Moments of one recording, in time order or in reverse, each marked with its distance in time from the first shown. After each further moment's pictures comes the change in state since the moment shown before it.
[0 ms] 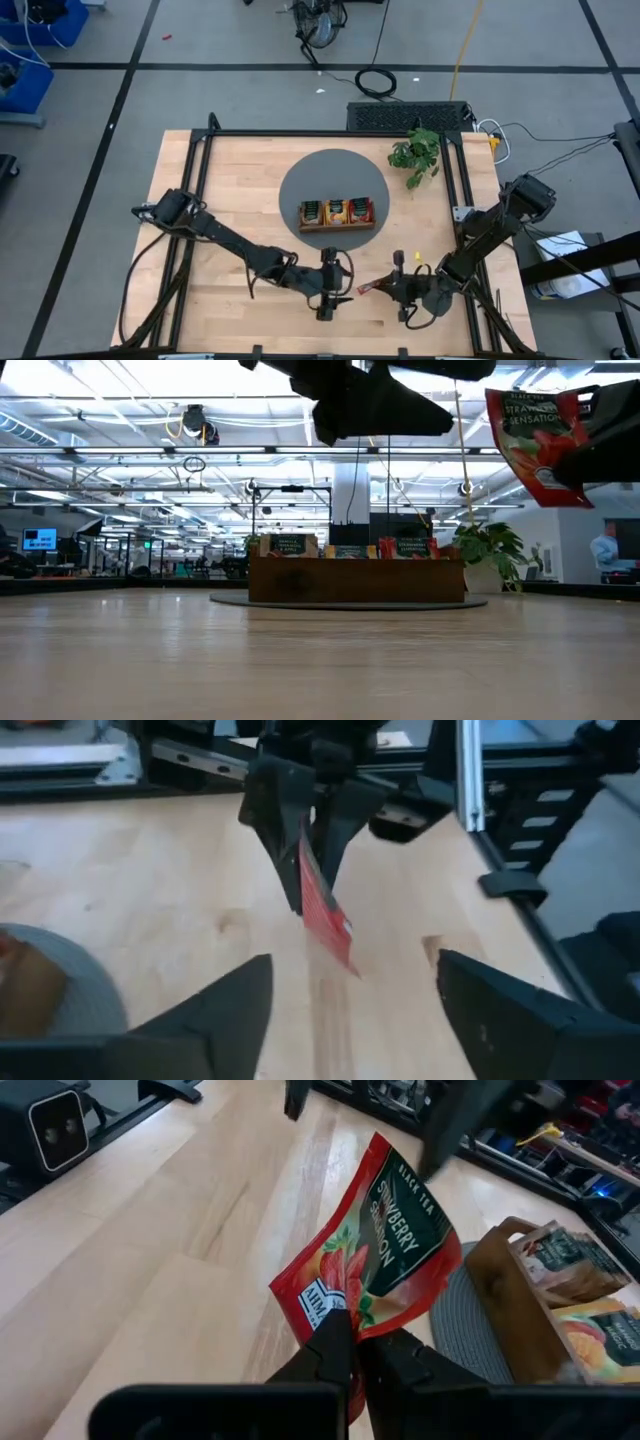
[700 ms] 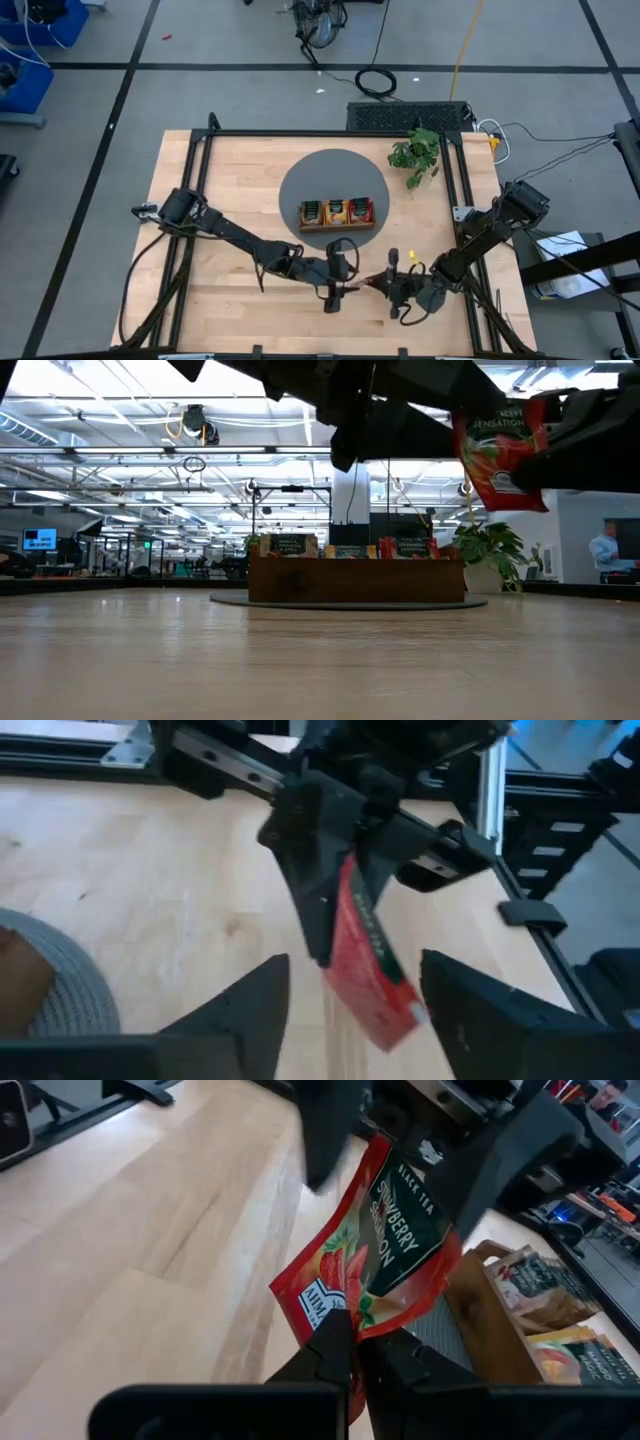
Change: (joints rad) left arm 0.063 0.037 0.002 0.067 0.073 -0.069; right arm -0.050 0.091 0.002 0.181 0.022 -0.143
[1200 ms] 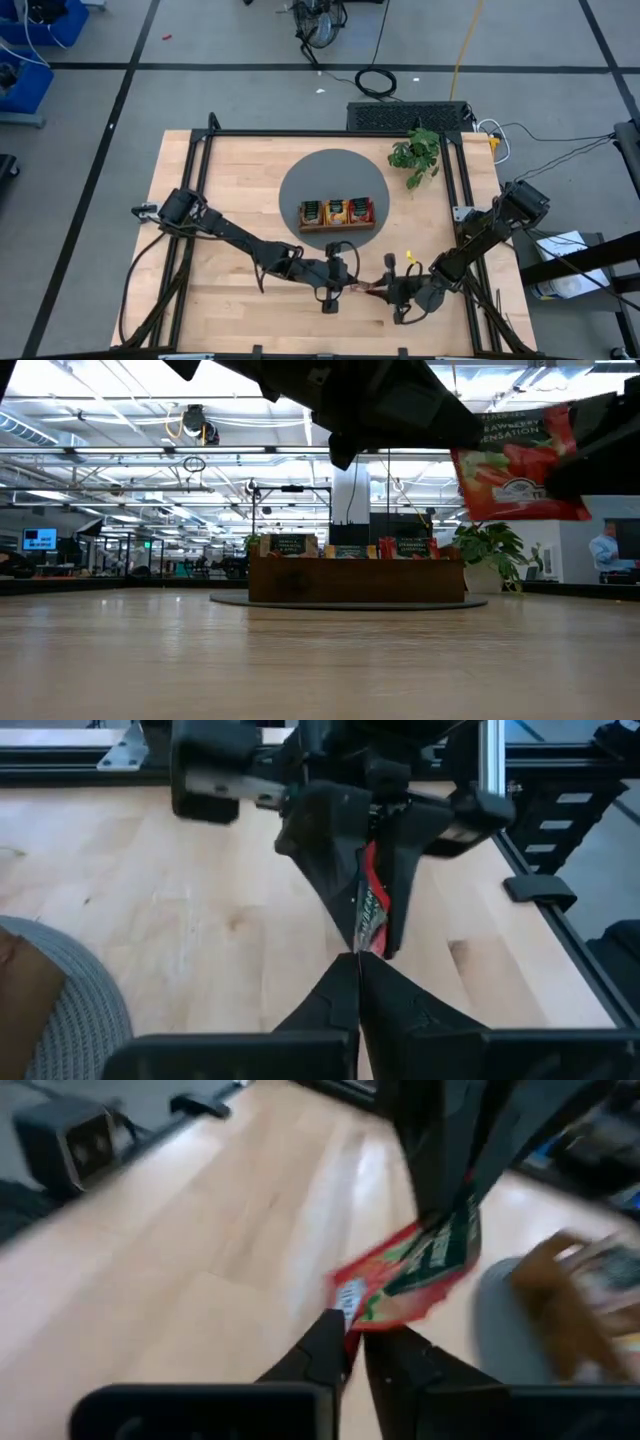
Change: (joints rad) left arm 0.003 0.001 0.000 -0.022 -0.010 0.063; right arm -0.002 -0.001 0.000 -0.017 -0.147 0.097
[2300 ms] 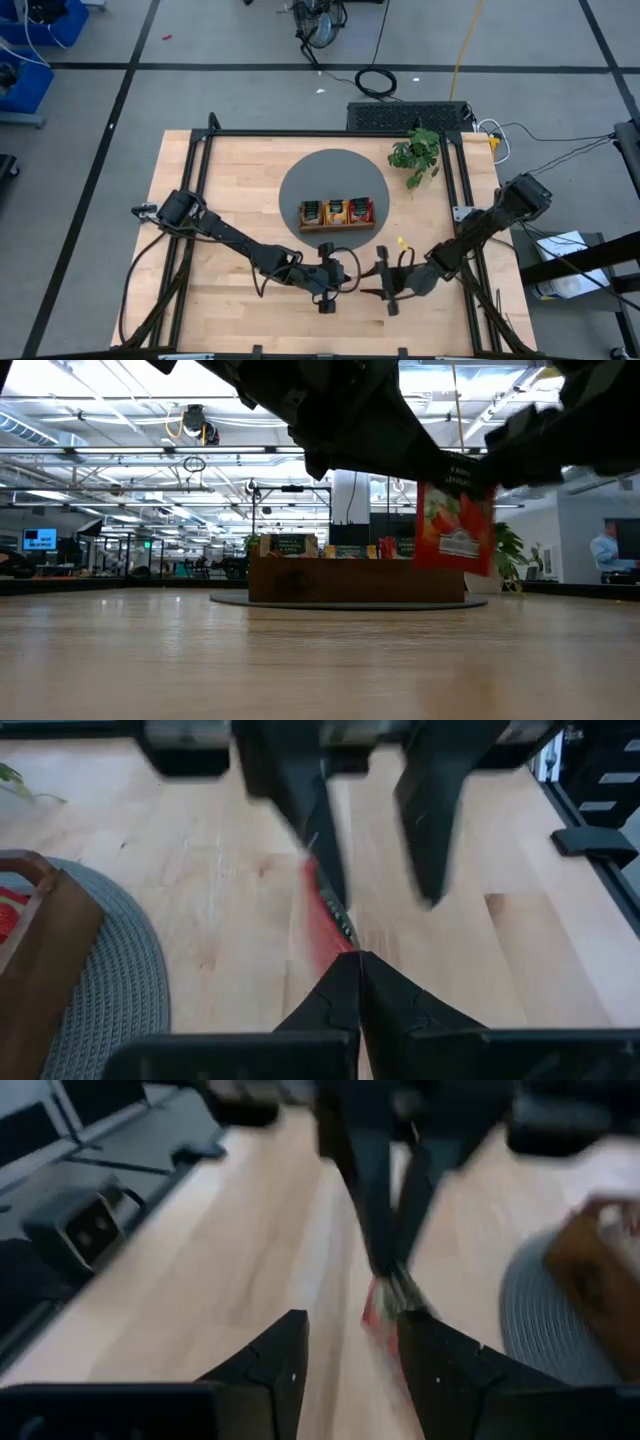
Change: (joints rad) left arm -0.030 0.000 0.000 -0.122 -0.098 -0.051; right arm -0.136 -0.069 -0.001 -0.007 -0.194 0.162
